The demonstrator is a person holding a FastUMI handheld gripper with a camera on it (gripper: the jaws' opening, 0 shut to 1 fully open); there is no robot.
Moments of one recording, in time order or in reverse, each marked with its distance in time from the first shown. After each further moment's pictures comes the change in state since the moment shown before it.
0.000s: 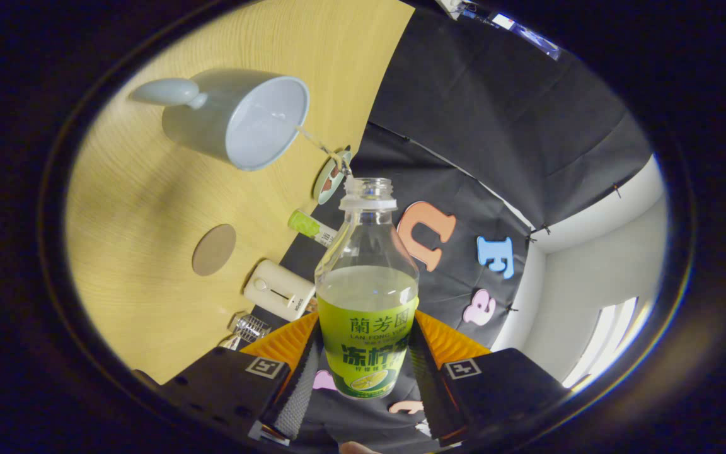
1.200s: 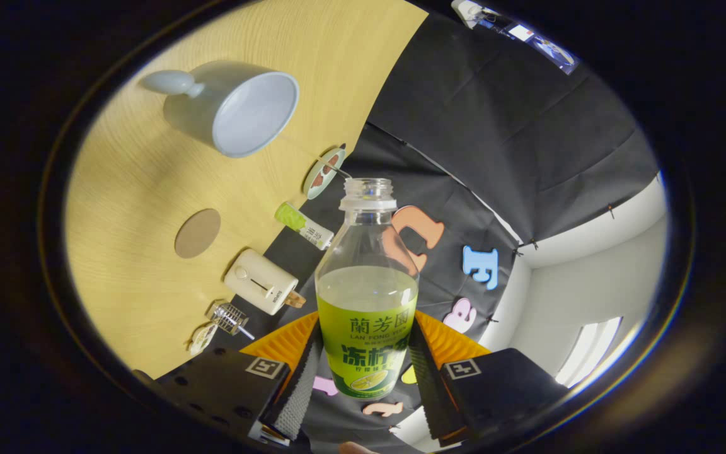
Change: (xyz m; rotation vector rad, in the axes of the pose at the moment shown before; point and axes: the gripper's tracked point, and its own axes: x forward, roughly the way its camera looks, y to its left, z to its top) arm -0.004 -0.026 0.002 -0.079 0.000 -0.059
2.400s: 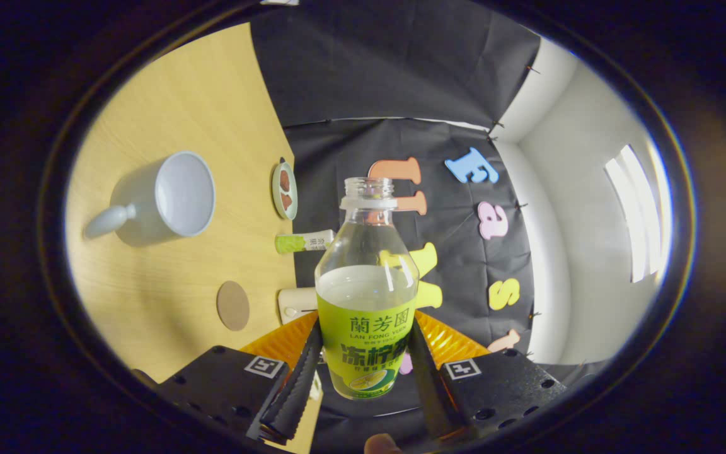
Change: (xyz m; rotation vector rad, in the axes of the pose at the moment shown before) arm -0.029 0.050 -0.015 0.793 0.147 0.139
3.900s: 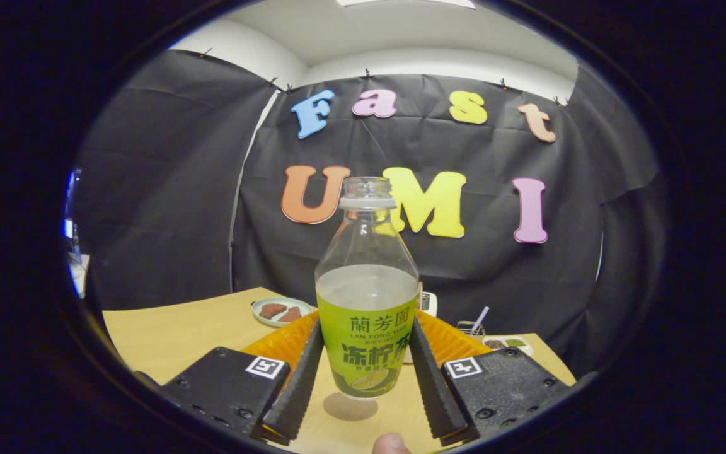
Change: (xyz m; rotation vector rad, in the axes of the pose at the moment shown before) arm 0.110 -0.038 0.001 1.234 0.038 0.299
